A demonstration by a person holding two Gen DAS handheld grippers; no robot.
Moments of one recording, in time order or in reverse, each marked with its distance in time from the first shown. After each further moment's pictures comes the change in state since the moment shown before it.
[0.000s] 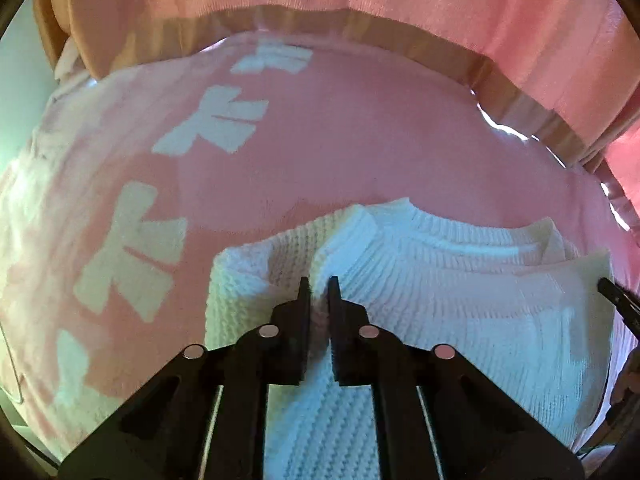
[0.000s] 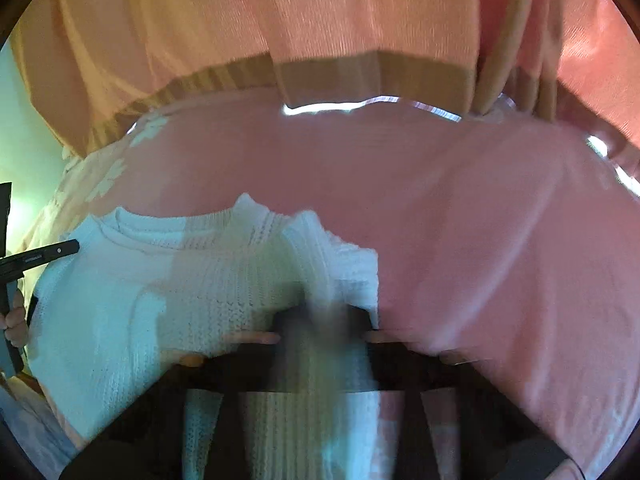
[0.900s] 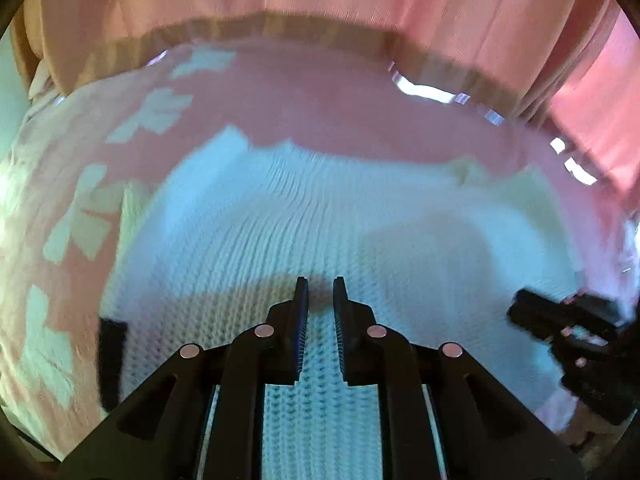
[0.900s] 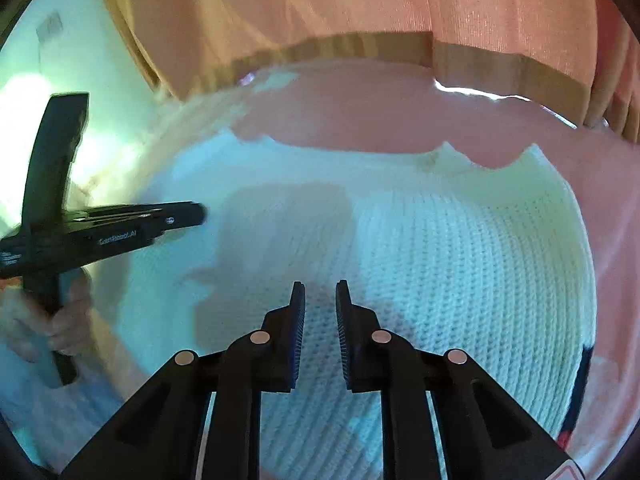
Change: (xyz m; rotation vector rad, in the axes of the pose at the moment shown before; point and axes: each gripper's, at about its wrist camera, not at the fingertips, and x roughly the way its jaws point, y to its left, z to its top) left arm -0.025 -0.068 -0.062 0.121 -0.003 -0.073; right arm -0.015 0.108 -0.050 -0.202 0.043 0.167
